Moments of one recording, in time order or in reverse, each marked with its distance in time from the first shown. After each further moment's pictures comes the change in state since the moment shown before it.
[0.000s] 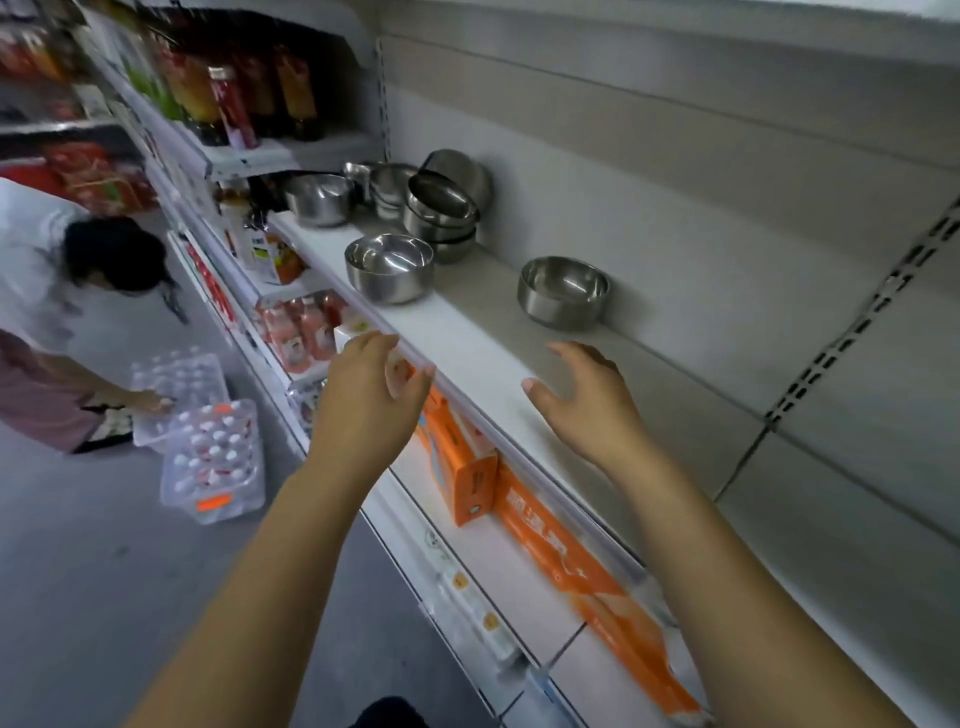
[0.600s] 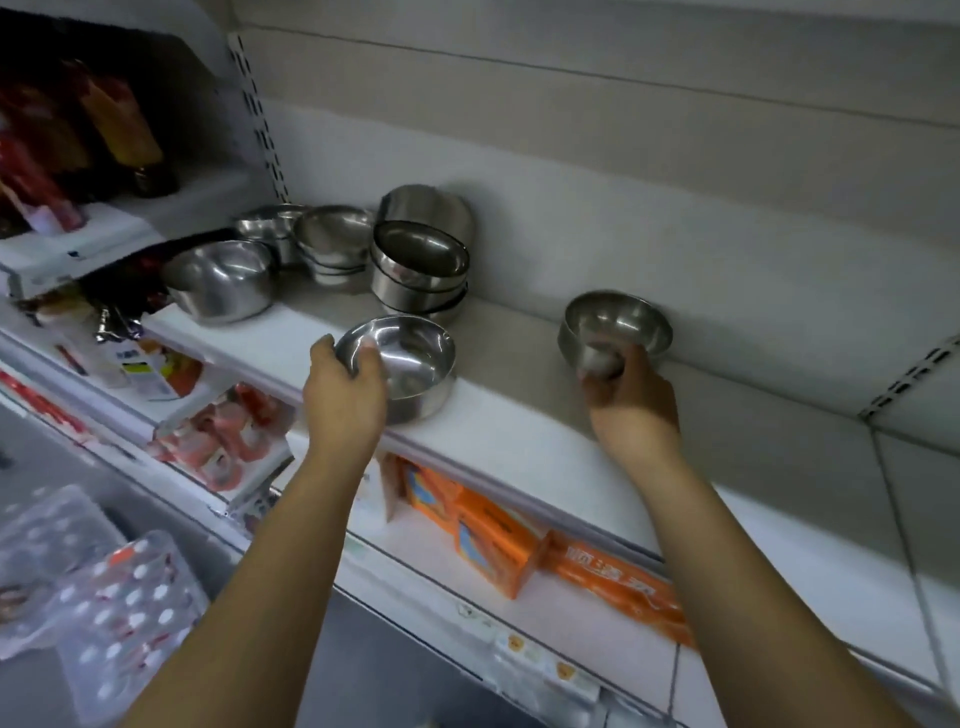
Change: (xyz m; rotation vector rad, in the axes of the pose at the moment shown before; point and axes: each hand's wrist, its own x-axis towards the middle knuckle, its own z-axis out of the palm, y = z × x) left_hand 0.260 -0.097 0.035 -0.438 -0.180 -0.222; right_hand 0.150 -0.044 0.083 0.015 0.445 0.592
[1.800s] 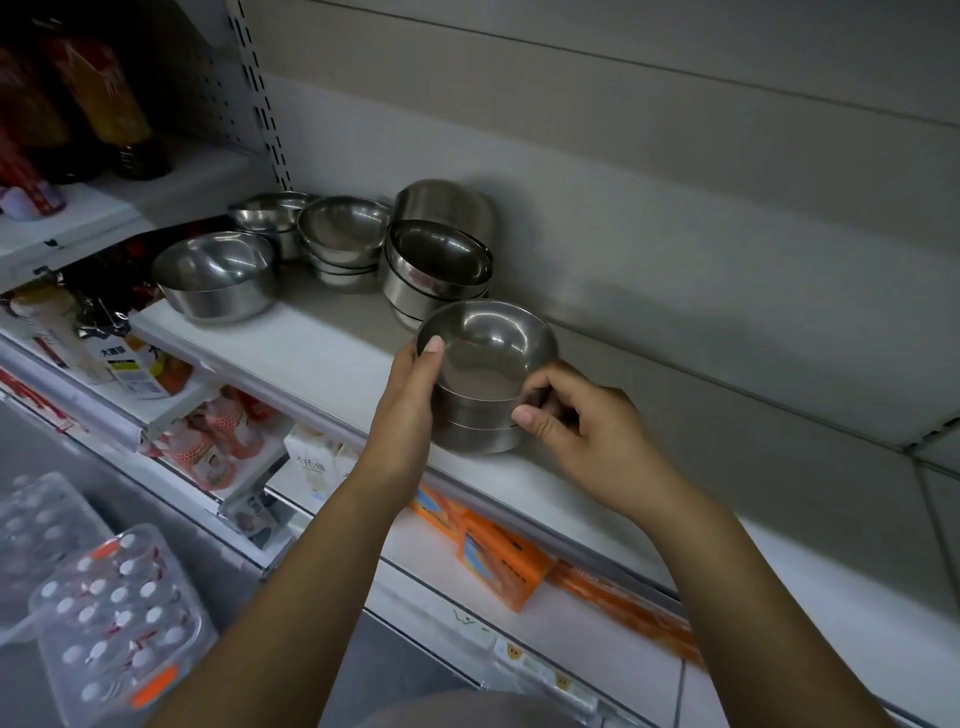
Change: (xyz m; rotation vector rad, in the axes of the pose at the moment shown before) left_hand 0.008 -0.002 0.025 -0.493 -0.467 -0.088; right_hand -0.022 -0.046 0.016 0.215 -0.356 -0.500
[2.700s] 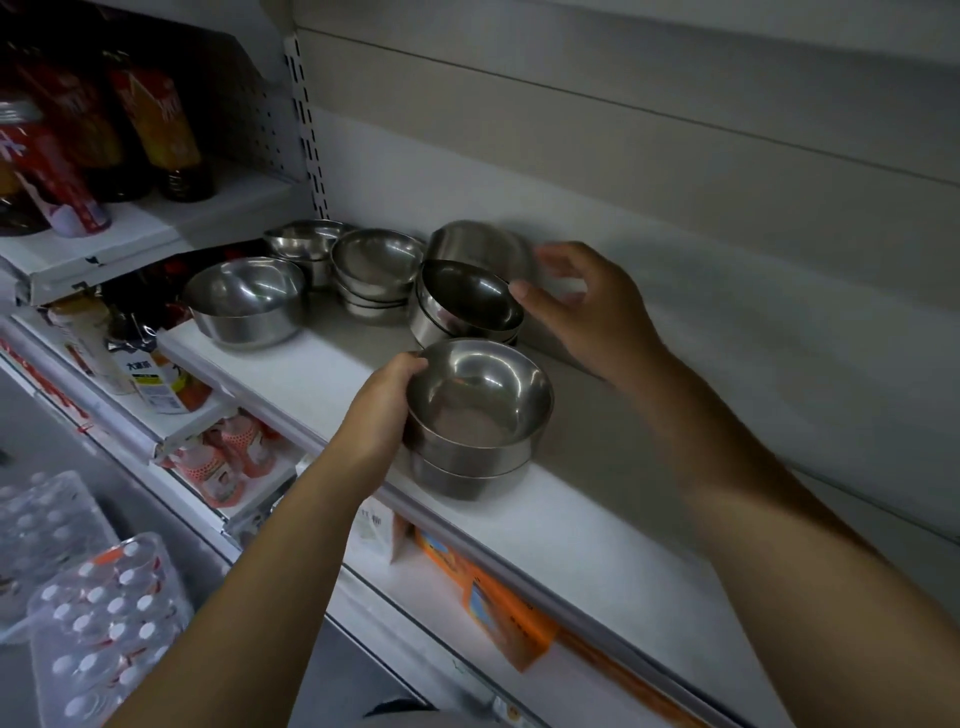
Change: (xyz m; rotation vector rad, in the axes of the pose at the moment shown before) left_hand 0.030 0.045 -0.024 0.050 0.143 -0.182; right_hand 0.146 -0.025 -0.024 -0.023 0.203 -0.090
